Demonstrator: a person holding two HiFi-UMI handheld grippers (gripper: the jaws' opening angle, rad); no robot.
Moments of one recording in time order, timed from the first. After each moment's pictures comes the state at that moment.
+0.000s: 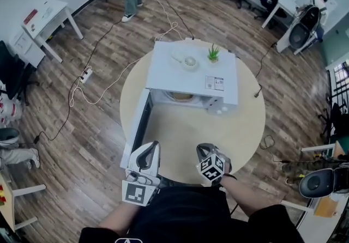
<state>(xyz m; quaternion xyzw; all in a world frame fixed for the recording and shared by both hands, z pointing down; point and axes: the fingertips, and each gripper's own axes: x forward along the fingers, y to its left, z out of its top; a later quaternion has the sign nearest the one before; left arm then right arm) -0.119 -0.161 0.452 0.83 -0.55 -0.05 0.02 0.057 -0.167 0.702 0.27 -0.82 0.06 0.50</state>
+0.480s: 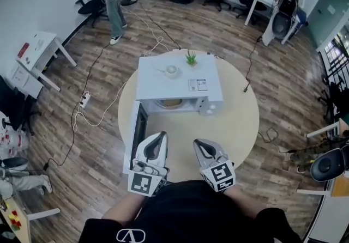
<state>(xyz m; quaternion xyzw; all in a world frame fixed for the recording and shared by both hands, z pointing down) -0.052 -0.175 0.386 0.88 -0.47 -0.10 -0.03 0.049 -0.162 0.497 0.43 -0.89 0.07 0.17</state>
